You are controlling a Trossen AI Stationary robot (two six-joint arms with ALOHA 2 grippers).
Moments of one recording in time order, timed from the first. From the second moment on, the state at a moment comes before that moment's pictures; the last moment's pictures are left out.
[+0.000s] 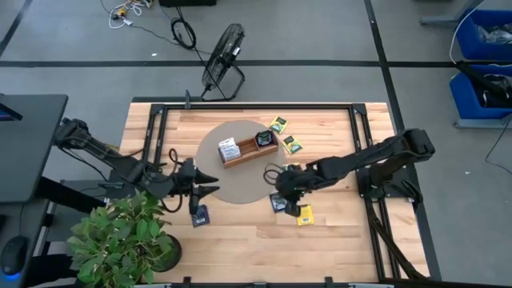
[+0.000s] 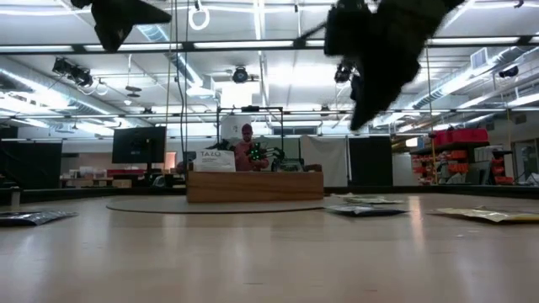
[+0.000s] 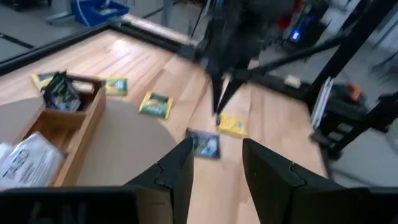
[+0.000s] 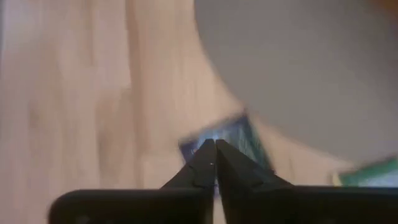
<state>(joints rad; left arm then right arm) -0.51 0.94 0.65 -0.07 -0.64 -0.55 0.20 1.57 1.02 -0.46 0.00 0.36</state>
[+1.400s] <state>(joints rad) -0.51 0.93 0.65 -0.21 -0.65 -0.67 0.15 1.85 1.00 -0.37 0.00 0.12</state>
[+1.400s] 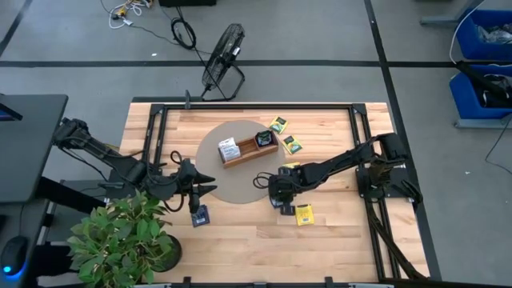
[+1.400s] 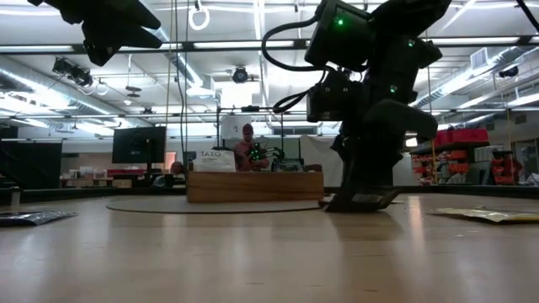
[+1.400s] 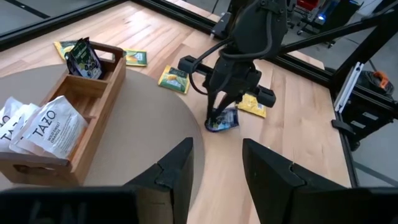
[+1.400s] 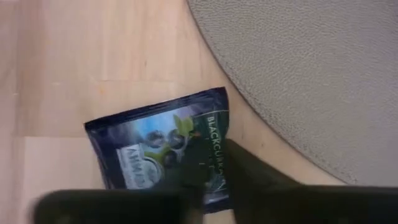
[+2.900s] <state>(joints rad) -0.47 0.91 0.64 -0.19 -0.74 -0.75 -0.24 1.65 1.04 -0.06 0.38 -0.61</state>
